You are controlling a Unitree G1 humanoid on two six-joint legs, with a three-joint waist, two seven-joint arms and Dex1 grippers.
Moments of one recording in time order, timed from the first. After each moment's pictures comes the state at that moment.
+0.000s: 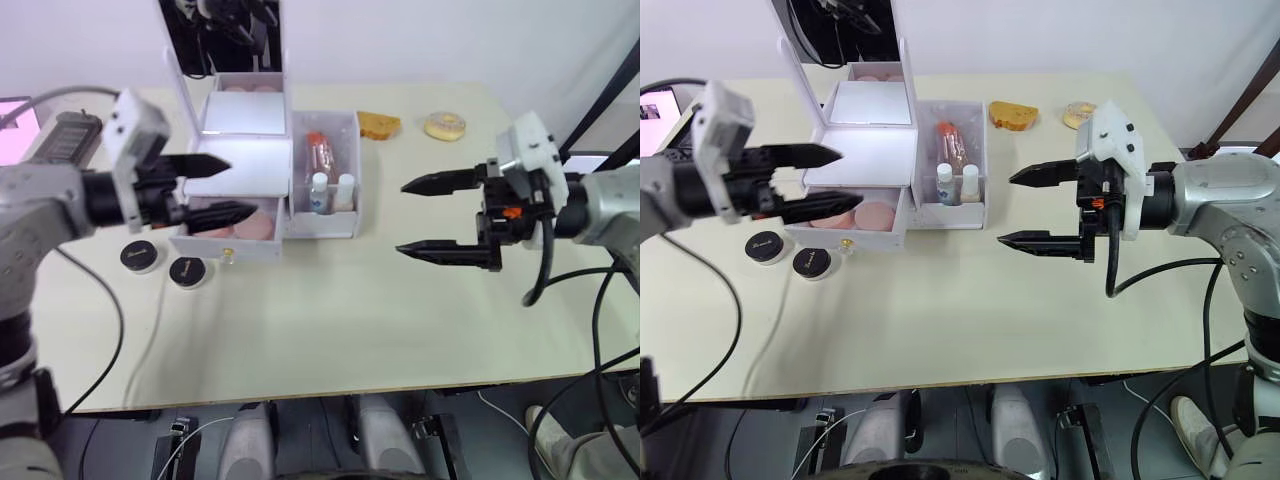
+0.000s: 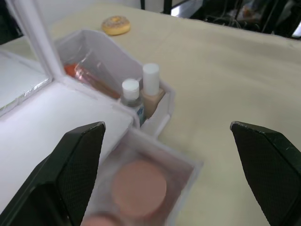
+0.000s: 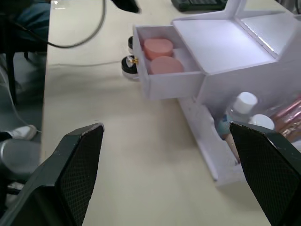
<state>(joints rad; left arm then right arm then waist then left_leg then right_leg) -0.44 0.95 0.37 -0.41 -0.74 0.96 -0.96 -0.66 -1.01 -0.07 -0.34 0.72 0.76 1.10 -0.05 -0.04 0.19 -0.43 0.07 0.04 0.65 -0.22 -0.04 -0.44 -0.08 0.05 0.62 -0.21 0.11</state>
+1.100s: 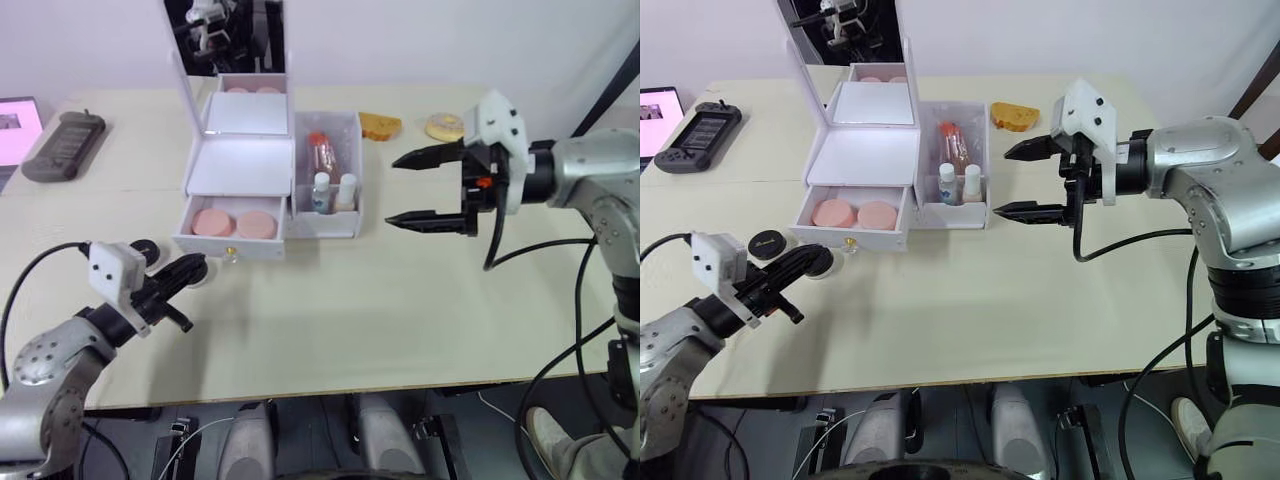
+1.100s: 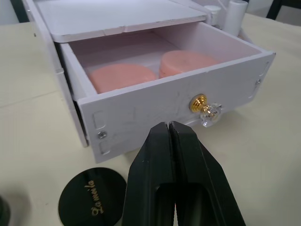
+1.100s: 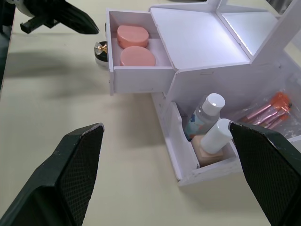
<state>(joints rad) 0.10 0.54 0.37 -0.51 -0.55 0.50 -0.66 -0.83 -0.93 0.06 -0.21 0.54 0.72 1.16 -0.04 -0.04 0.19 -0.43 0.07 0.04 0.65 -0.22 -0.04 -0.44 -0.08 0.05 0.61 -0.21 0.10</state>
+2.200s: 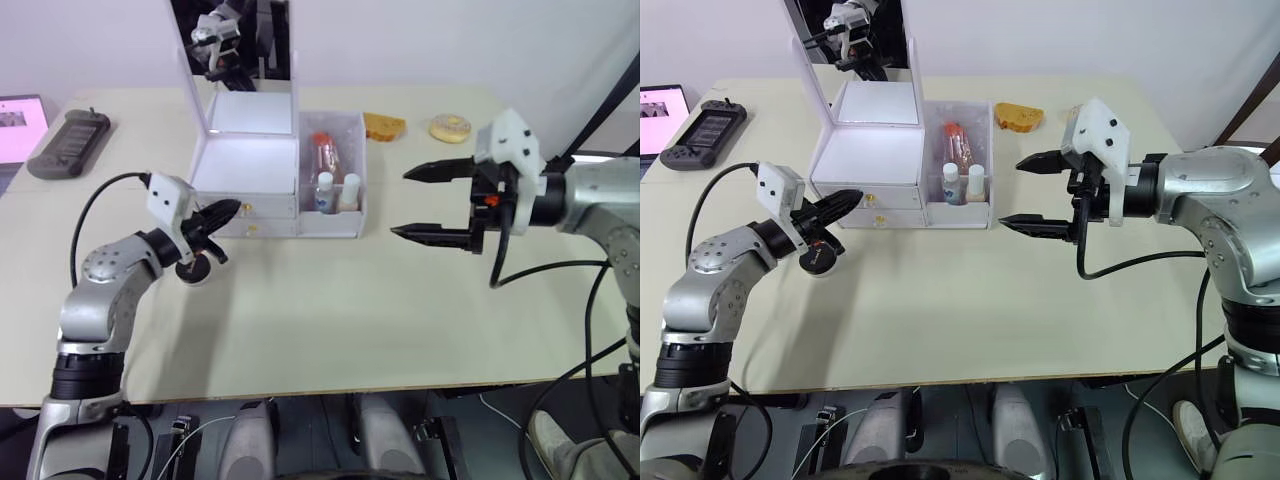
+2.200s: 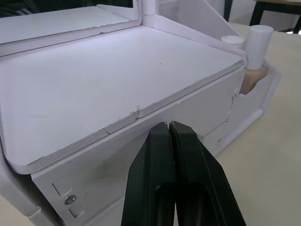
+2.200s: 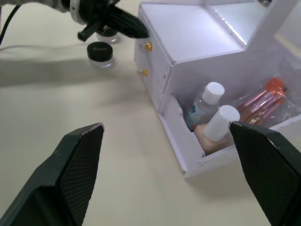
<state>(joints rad) -0.37 0.57 0.15 -0.08 -0.41 0.40 -0.70 -0.67 -0.93 -0.06 -0.35 0.60 0.79 1.03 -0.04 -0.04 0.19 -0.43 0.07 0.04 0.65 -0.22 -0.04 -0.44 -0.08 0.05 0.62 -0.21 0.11</state>
